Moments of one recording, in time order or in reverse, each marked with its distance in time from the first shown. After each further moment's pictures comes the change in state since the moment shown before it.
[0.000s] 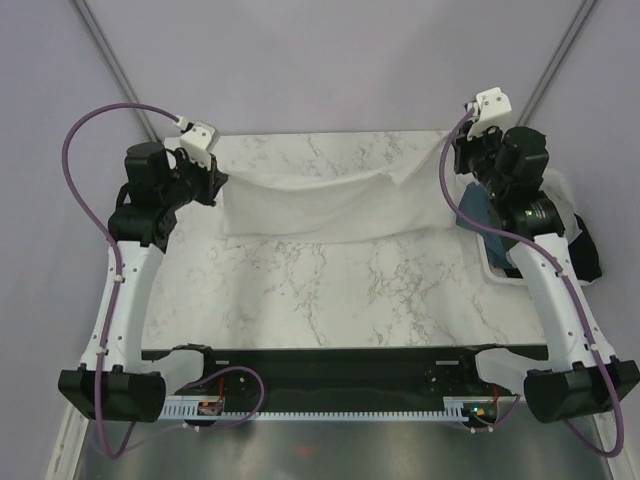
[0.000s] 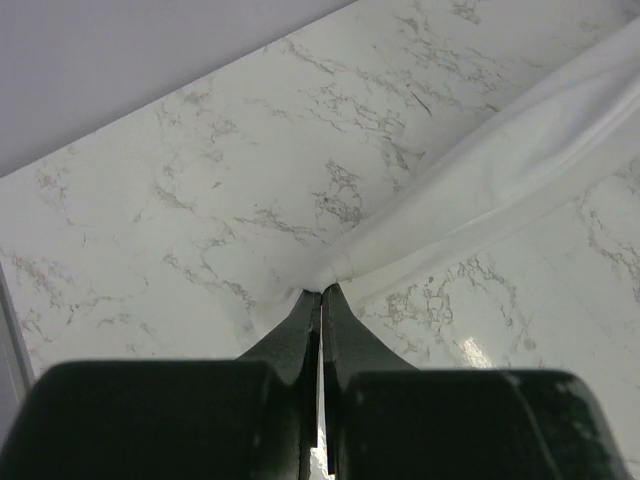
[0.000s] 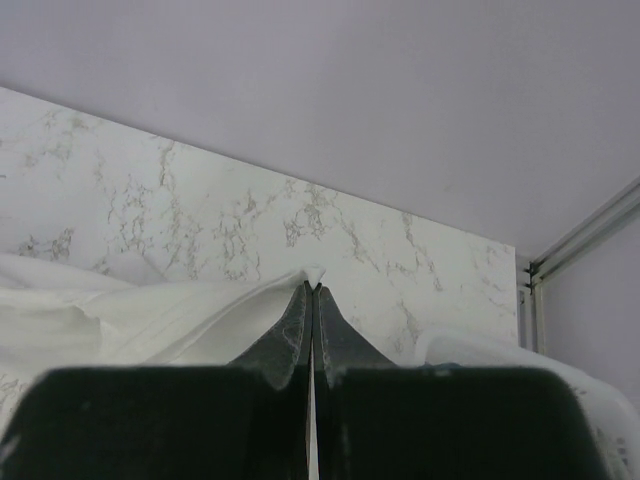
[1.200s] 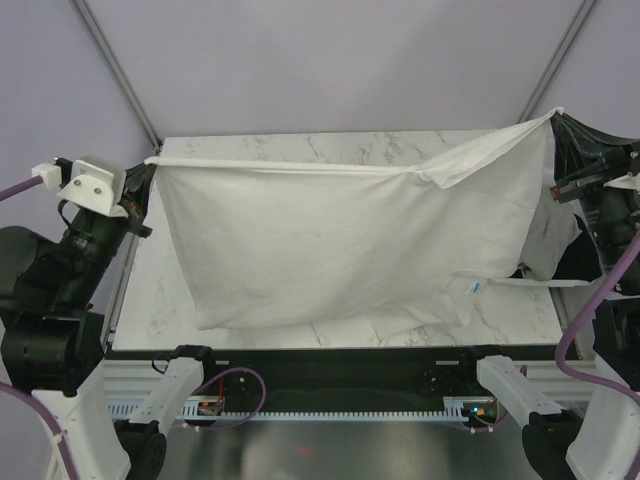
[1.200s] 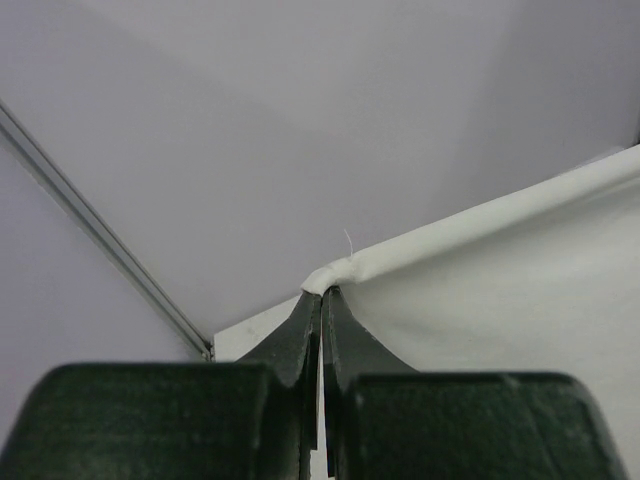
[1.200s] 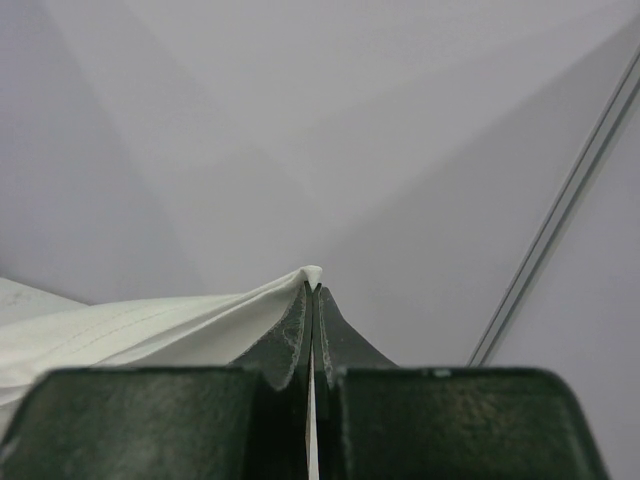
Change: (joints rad) left arm 0.000 -0.328 0.486 -0.217 -0.105 0.031; right arm -0.080 -0.288 0.569 -0.320 -0.100 0.010
